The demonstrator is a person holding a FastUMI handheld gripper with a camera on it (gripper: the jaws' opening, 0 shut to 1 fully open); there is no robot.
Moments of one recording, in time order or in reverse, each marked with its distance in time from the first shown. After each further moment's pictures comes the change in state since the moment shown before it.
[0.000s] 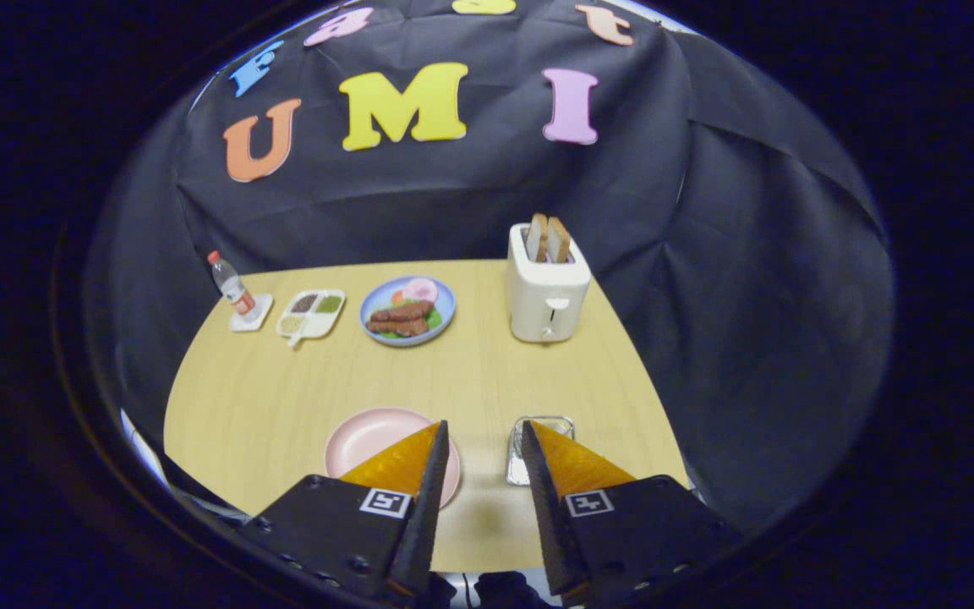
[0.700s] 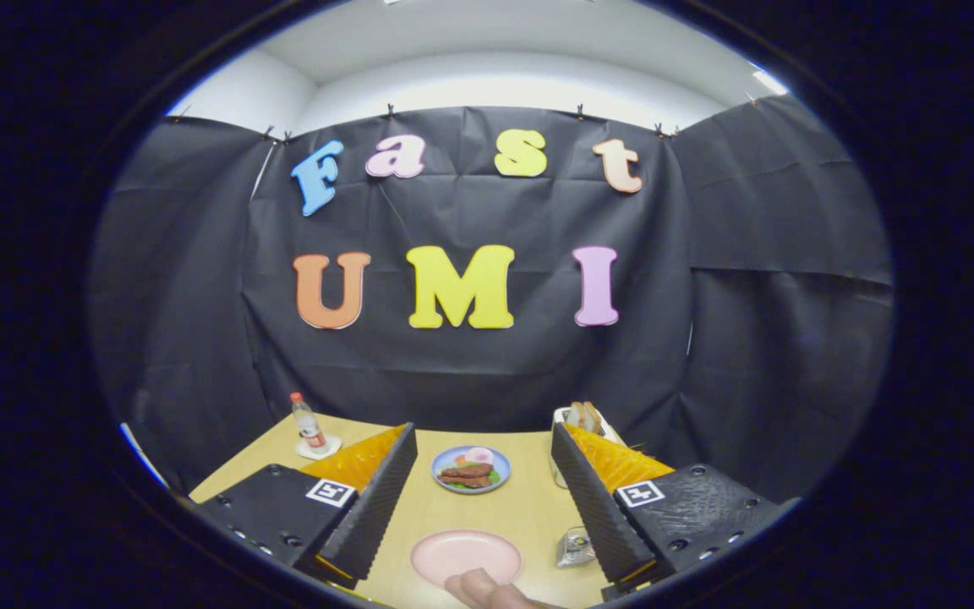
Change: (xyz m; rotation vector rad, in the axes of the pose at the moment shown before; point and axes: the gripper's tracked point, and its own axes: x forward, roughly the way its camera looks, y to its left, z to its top) arm -0.159 0.085 0.108 -0.005 -0.563 0.124
